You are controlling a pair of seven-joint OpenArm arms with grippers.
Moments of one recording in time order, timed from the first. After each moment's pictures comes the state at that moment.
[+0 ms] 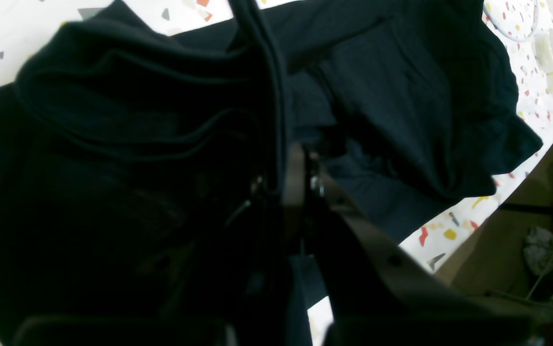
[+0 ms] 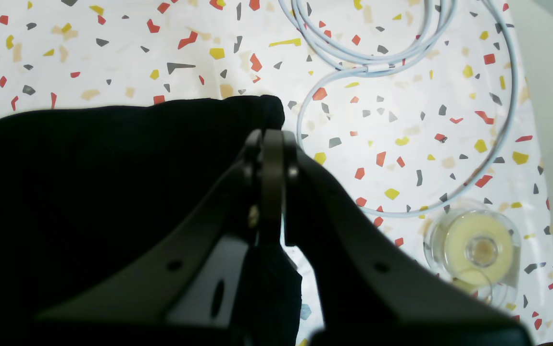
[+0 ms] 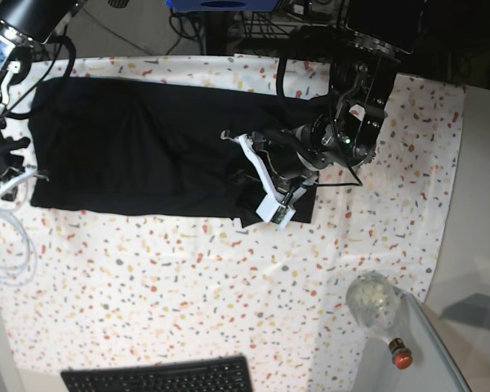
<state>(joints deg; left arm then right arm) 3.4 -9.1 15.2 89.2 -30.1 -18.0 46.9 -4.4 1.2 36.8 95.5 0.0 24.9 -44.8</state>
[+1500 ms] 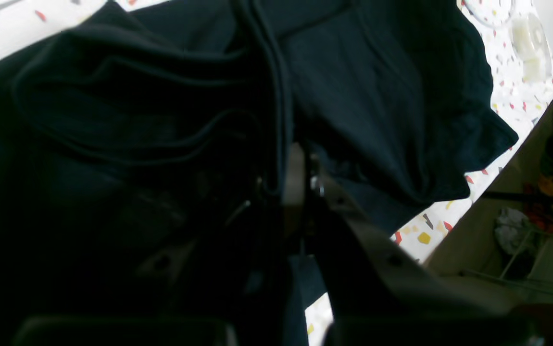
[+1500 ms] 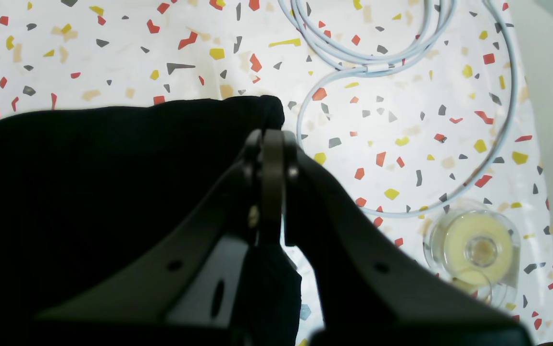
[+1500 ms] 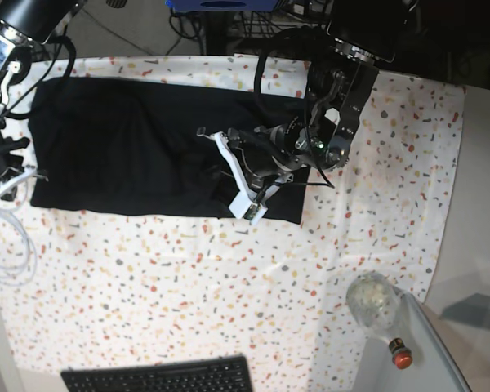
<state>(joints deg) 0.6 -5.9 18.8 83.3 -30.3 -18.0 46.8 -4.4 1.2 37.1 95.5 0.0 24.9 -44.8</state>
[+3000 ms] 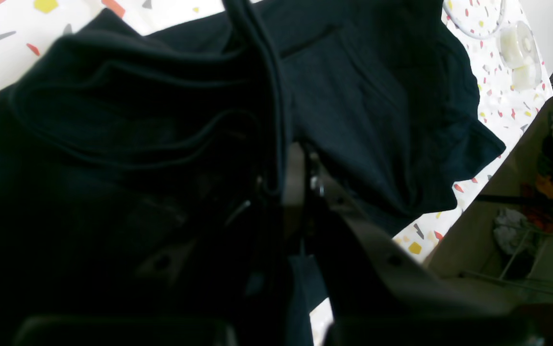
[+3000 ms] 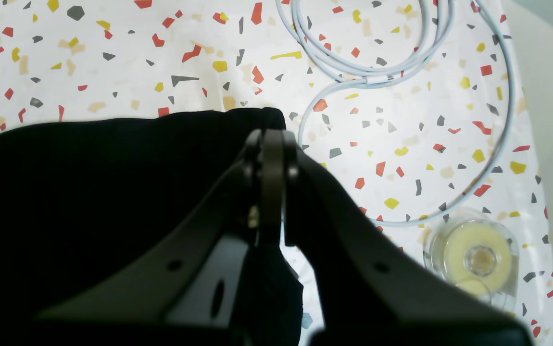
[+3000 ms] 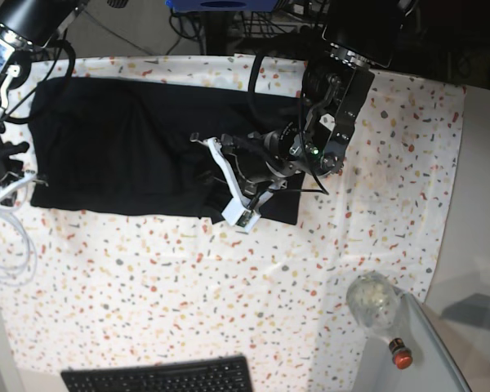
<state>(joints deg) -0.5 -4.9 19.5 83.3 -30.4 -18.0 46.9 -3.4 1.2 36.9 95.5 0.0 24.9 -44.8</state>
